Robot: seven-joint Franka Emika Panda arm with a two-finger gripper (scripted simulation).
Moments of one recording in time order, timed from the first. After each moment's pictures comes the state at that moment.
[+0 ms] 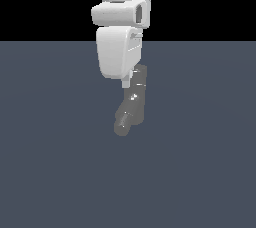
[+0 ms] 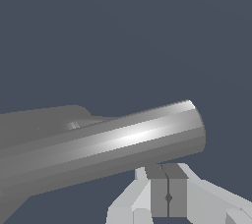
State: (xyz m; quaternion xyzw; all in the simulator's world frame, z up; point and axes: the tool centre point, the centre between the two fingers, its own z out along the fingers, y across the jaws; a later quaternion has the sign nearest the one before) arm -0.110 0.002 0.201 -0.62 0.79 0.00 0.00
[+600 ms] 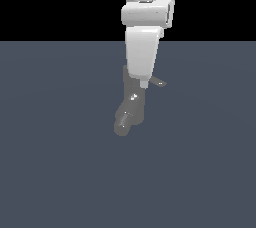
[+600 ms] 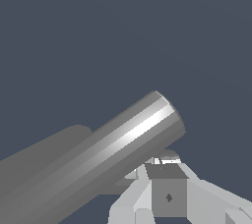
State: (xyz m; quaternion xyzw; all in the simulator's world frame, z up) arm -0.111 -0.040 0.201 -0.62 0.78 0.00 0.00
